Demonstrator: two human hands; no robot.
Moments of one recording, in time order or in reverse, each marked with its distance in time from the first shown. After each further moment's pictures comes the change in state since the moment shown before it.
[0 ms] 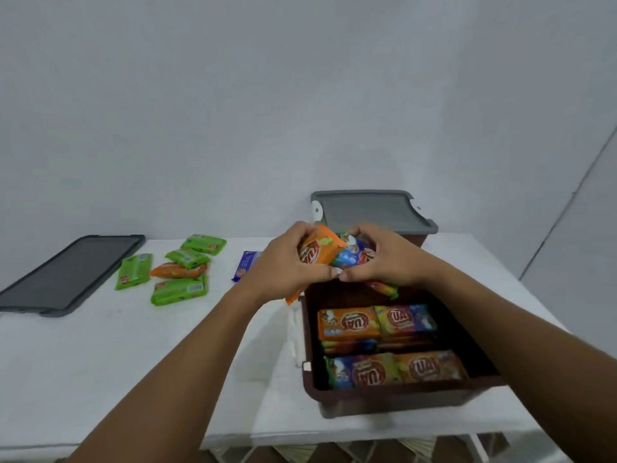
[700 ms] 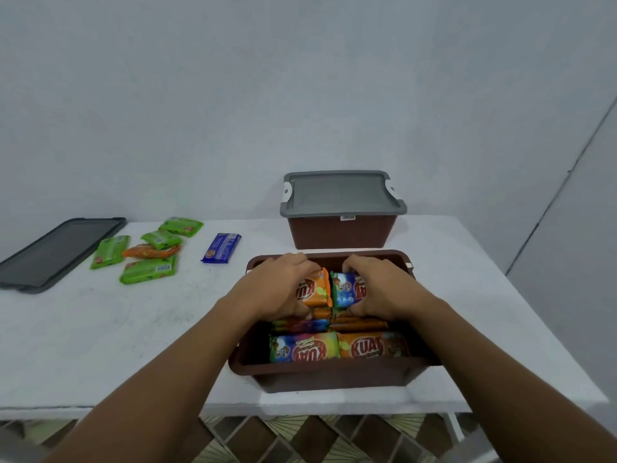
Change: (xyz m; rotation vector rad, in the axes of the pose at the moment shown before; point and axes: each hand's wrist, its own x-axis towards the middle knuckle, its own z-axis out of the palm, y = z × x) left_hand 0.009 -0.011 0.099 0.828 -0.271 0.111; right_hand -0.049 0.103 -0.004 -0.364 -0.095 0.011
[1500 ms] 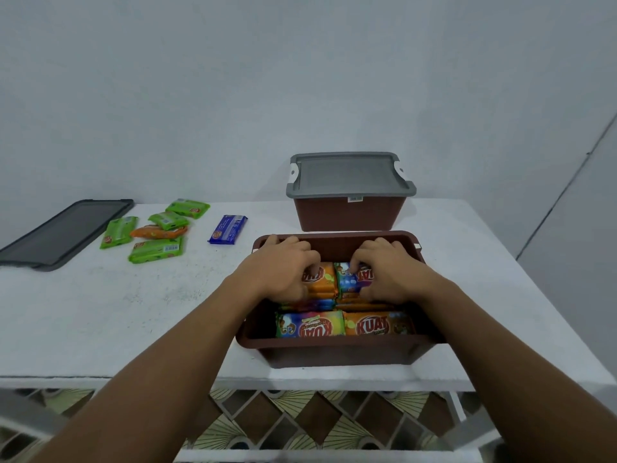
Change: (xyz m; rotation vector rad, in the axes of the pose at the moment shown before) left_hand -0.007 0.005 -0.006 0.149 -0.125 0.006; right_hand 0.006 0.008 0.009 -0.214 -0.071 -0.042
